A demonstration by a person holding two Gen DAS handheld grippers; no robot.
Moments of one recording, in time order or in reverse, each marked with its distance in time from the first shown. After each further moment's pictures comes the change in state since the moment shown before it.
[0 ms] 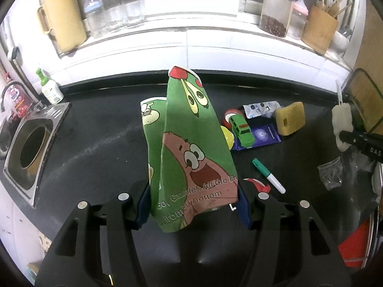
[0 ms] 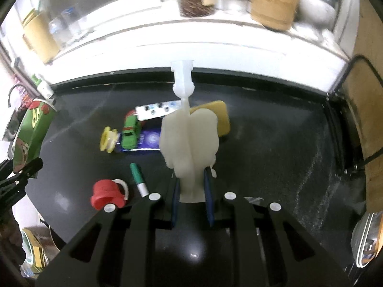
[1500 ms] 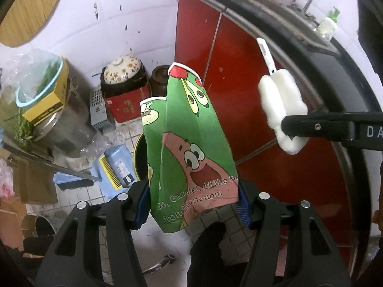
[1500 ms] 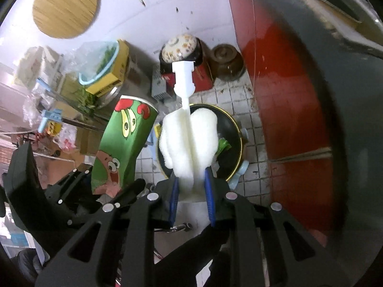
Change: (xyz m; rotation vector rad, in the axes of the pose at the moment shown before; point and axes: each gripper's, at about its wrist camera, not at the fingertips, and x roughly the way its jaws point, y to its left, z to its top) left arm -0.051 0.376 -0.448 -1.019 0.117 0.428; right arm 0.117 0.686 -0.272 -1.119 0.529 0.643
